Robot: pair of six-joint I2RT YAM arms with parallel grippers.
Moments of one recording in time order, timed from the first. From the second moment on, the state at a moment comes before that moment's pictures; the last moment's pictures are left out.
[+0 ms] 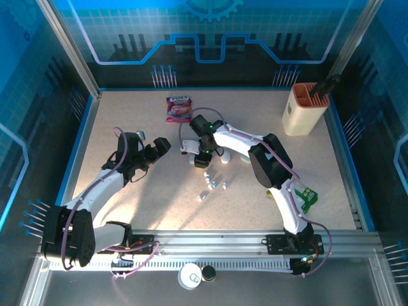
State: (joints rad) left arm -0.11 1.19 0.62 -0.13 0.32 -0.84; right arm 0.69 2.26 1.77 -0.81 -0.19 -0.76
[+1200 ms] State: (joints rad) left arm -0.30 1.47 0.73 0.09 0.78 -0.81; right arm 0.64 1.73 1.31 -0.53 -0.36 -0.60
